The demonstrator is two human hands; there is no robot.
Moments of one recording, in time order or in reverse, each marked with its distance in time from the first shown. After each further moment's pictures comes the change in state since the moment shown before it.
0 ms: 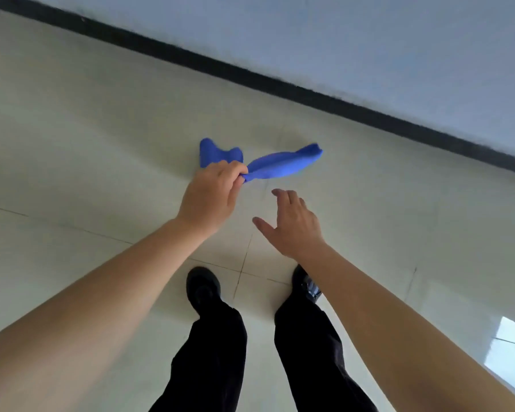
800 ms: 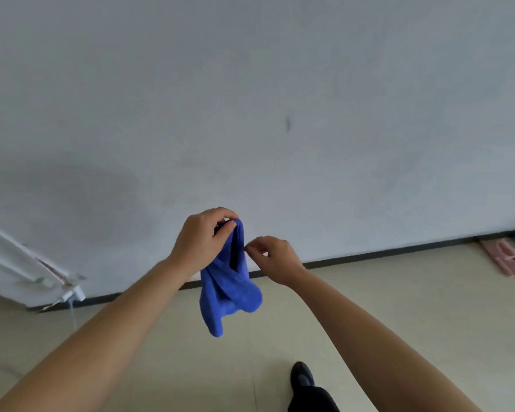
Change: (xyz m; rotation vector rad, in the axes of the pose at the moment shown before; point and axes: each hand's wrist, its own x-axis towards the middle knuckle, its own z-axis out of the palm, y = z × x) left_hand -0.107 0.403 -0.543 -0.171 0.137 0.471; right_hand -0.451 -0.153 -0.419 0.653 0.582 -0.113
